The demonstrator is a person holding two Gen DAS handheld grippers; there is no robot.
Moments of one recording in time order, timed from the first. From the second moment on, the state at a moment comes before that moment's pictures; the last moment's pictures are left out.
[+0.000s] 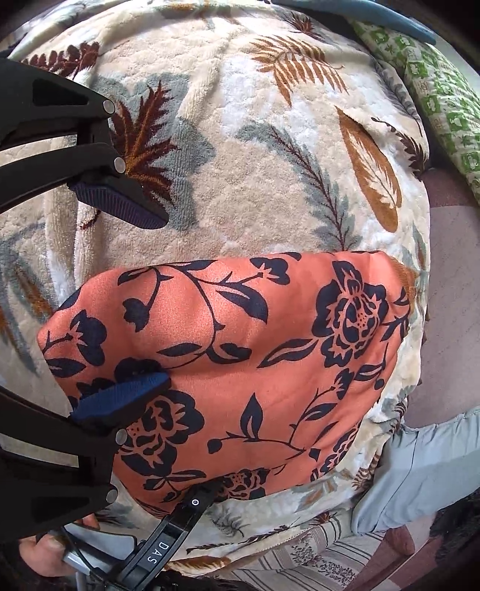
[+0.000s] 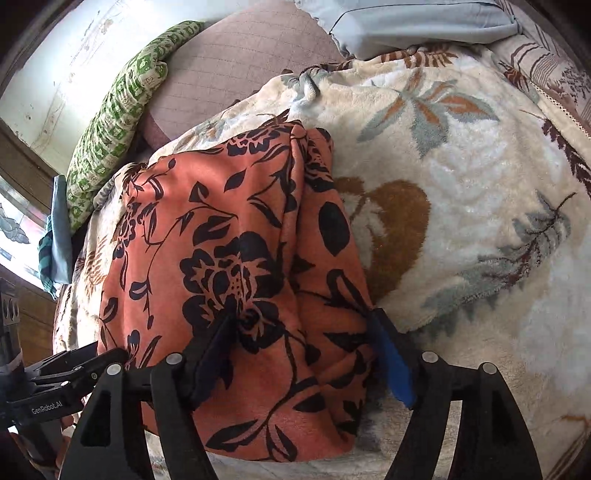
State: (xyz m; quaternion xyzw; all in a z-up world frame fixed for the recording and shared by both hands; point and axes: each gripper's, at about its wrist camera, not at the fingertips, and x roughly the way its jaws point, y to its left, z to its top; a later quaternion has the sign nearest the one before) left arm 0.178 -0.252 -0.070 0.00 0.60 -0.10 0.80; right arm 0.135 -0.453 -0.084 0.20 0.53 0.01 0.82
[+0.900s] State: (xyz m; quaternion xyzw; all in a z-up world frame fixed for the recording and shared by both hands) left arm 0.338 -0.230 -0.105 -0.08 0.65 -0.08 0.75; right arm 0.251 -0.465 -0.052 0.16 0.50 0.00 0.85
